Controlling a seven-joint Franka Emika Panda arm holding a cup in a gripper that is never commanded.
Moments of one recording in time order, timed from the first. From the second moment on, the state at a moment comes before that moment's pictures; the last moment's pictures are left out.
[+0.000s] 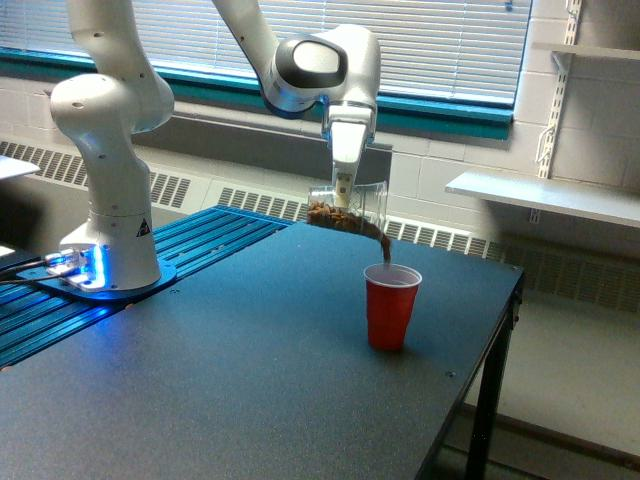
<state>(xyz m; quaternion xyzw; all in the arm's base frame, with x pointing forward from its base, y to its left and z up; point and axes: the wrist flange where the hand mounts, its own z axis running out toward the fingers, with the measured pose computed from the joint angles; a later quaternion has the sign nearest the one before) 0.435 0.058 0.323 0.96 -0.18 0.13 0.19</state>
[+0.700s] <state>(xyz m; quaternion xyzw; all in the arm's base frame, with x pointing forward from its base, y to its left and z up) 0.445 0.065 0.324 0.95 -0.18 0.12 0.22</state>
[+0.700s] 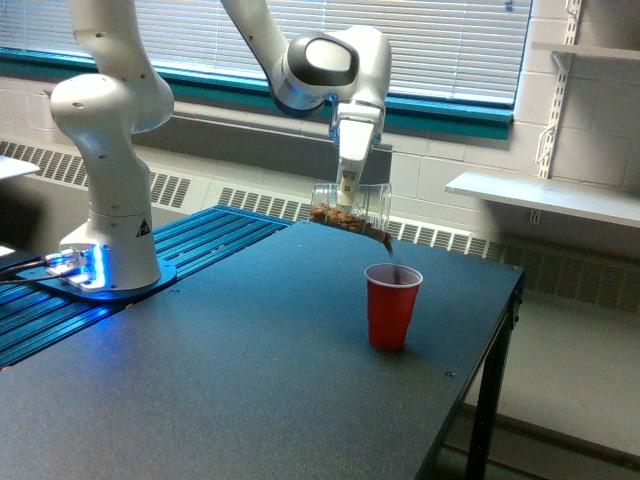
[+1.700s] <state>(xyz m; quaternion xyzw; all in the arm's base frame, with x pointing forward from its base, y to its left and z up) 0.453 0.068 0.327 0.95 -0.17 0.09 0.26</state>
